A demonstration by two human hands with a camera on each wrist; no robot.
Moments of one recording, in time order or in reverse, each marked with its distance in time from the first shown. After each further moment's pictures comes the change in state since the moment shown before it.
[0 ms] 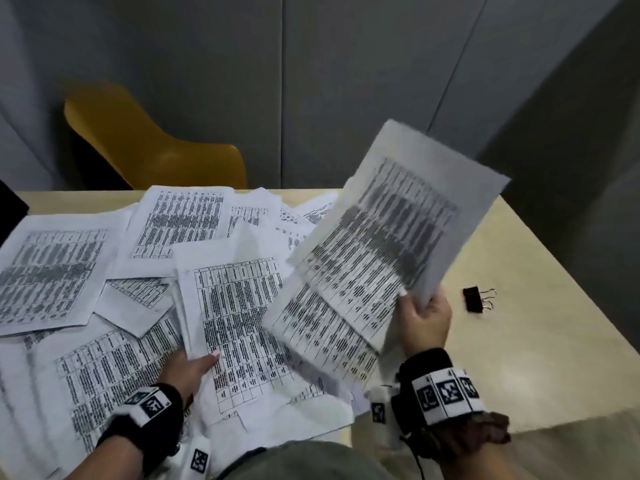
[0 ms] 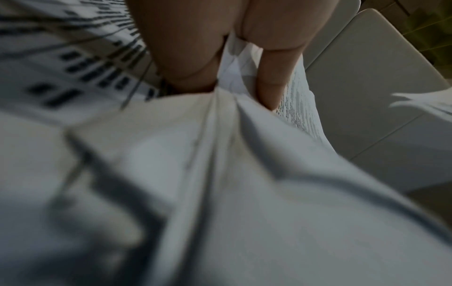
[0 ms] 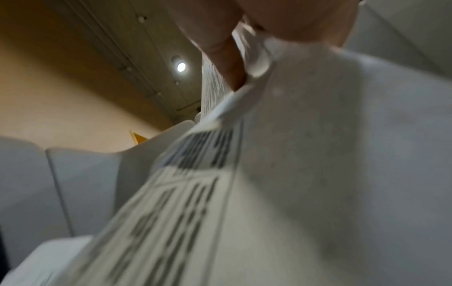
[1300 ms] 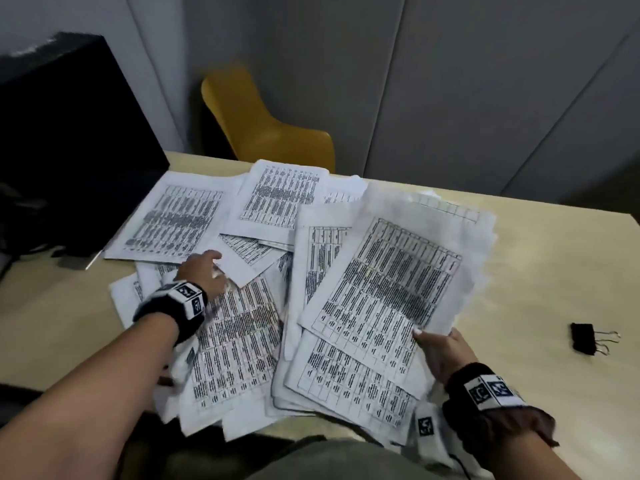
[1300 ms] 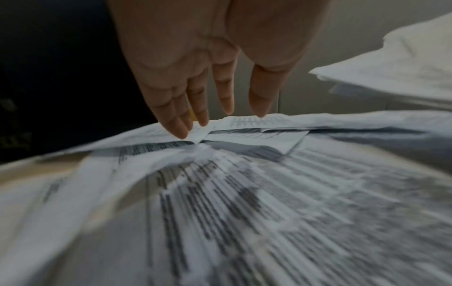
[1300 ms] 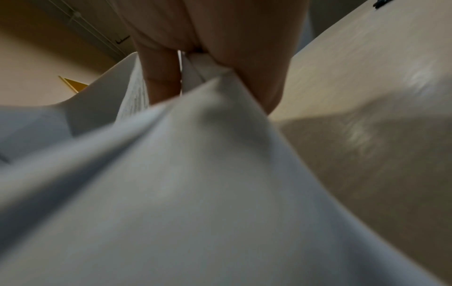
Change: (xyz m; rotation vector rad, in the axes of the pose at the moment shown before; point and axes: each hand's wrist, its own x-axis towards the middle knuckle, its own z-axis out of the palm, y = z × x) left_hand 0.047 0.043 -0.127 0.815 0.337 0.251; right_hand -0.012 0.075 0.032 -0.209 -0.568 0.520
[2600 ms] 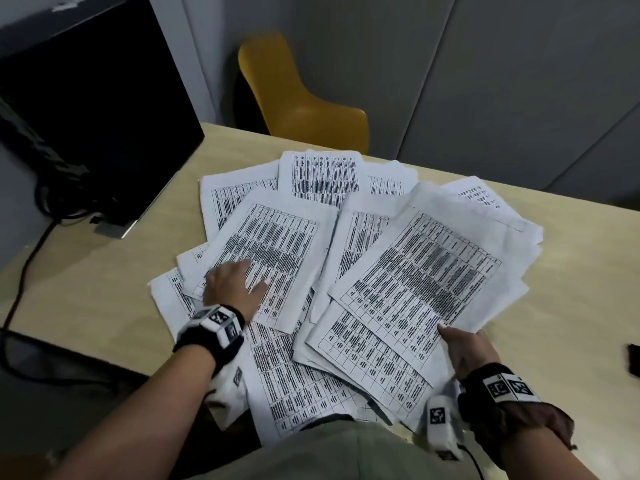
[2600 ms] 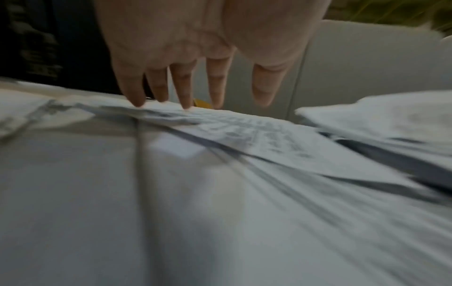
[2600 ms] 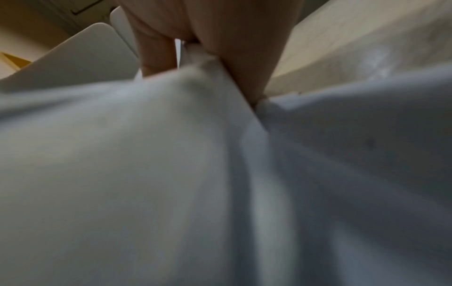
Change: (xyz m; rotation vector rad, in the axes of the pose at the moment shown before) left_hand -0.053 -0.012 0.034 -0.065 0.029 -0.113; right_hand 0.030 0.010 0.016 -0.039 0.089 0.182
